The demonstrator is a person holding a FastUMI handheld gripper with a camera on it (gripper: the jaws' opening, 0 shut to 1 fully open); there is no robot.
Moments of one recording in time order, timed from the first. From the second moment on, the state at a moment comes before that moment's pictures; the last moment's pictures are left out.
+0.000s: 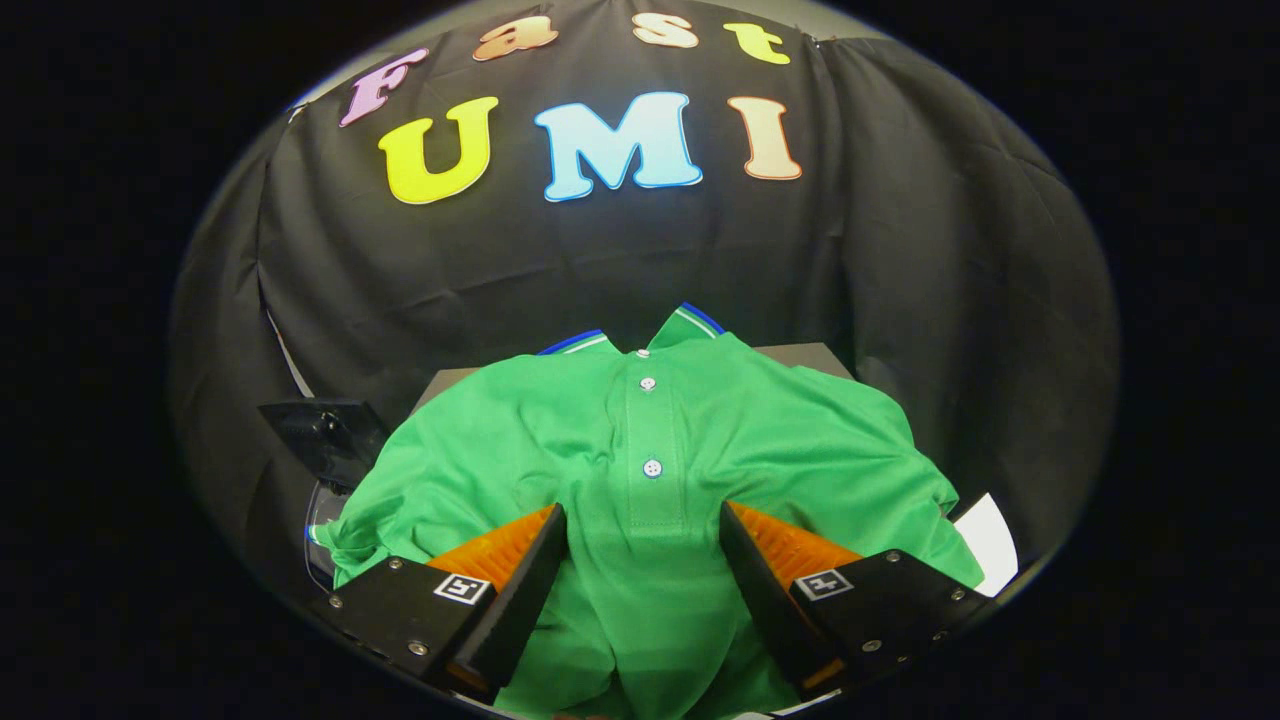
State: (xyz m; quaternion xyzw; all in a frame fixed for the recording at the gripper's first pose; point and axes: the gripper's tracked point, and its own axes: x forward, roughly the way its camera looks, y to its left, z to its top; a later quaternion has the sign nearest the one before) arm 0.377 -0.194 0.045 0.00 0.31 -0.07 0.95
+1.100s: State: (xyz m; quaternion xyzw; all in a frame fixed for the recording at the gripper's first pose) arm 0.389 -0.200 0.041 -0.02 0.30 -0.05 0.95
